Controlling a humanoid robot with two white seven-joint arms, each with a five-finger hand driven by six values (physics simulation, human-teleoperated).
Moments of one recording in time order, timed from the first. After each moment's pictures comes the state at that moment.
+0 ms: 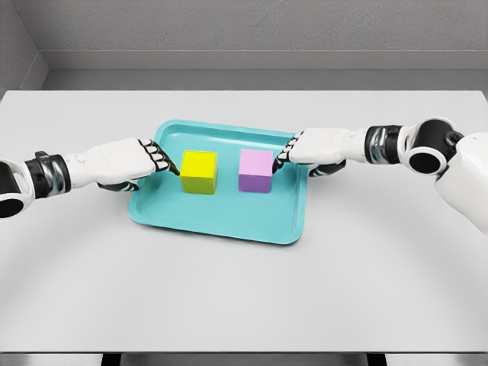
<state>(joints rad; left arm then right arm) -0.54 0.73 -0.57 -1.47 -0.68 -0.61 -0.40 -0.83 -0.56 0.81 -1.27 0.54 -0.60 0.61</state>
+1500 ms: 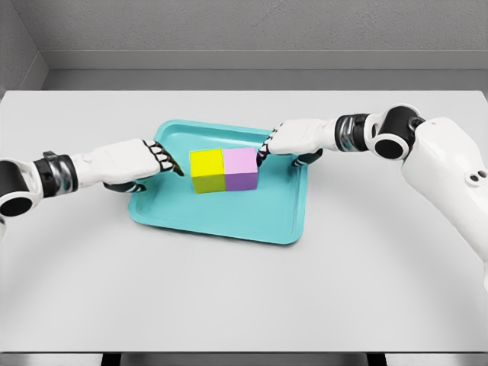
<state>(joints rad) -0.54 0.69 -0.57 -1.43 -0.69 -0.61 -0.42 -0.91 -0.40 0.82 -1.10 0.65 -0.61 0.61</state>
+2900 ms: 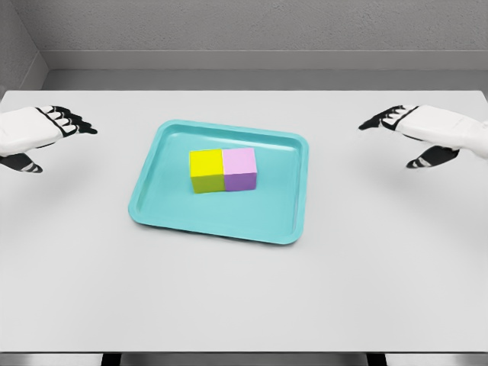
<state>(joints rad) -0.55 0.98 -0.47 -1.38 -0.53 -0.61 -0.41 -0.53 -0.82 0.33 -1.37 0.32 -0.61 0.61</state>
